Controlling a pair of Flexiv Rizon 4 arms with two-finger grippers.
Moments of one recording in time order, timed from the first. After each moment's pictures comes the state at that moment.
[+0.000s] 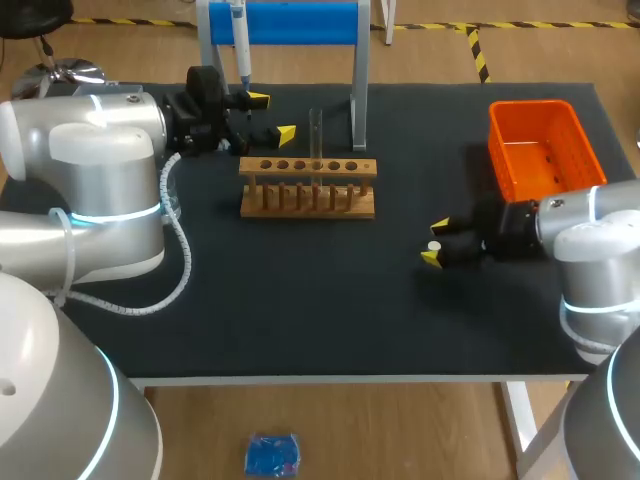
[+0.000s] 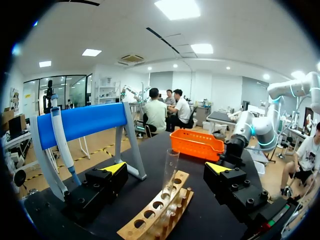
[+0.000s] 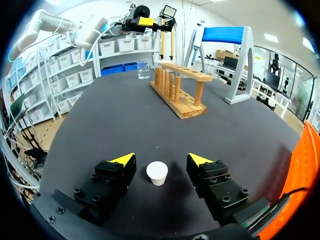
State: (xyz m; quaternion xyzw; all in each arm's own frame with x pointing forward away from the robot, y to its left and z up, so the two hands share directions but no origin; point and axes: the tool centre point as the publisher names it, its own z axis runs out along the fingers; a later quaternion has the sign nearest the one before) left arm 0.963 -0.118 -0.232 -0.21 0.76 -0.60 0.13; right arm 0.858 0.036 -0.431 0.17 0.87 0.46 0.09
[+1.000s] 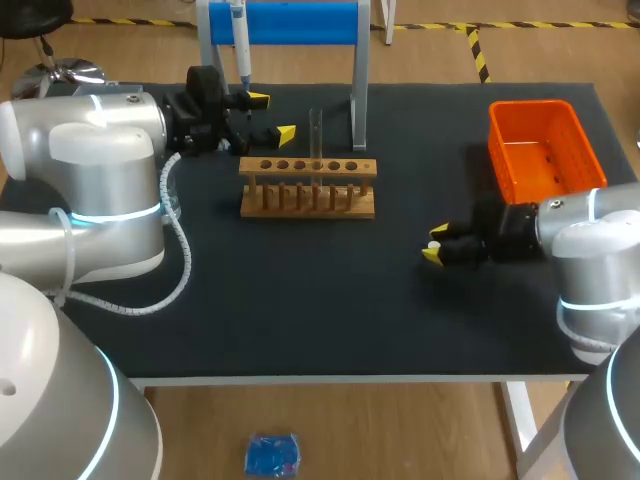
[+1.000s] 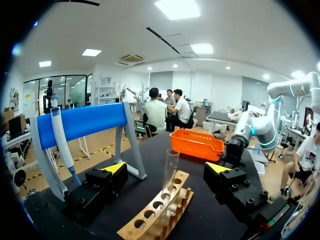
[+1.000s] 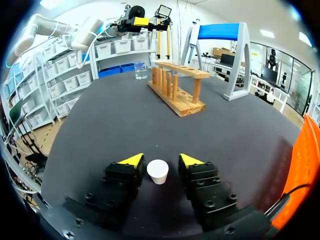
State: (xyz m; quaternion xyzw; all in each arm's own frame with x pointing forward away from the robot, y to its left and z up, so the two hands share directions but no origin) left arm 0.963 -0.118 -0.232 -0.21 0.76 -0.60 0.13; right arm 0.856 0.036 -0.433 0.19 0.86 0.46 0.08
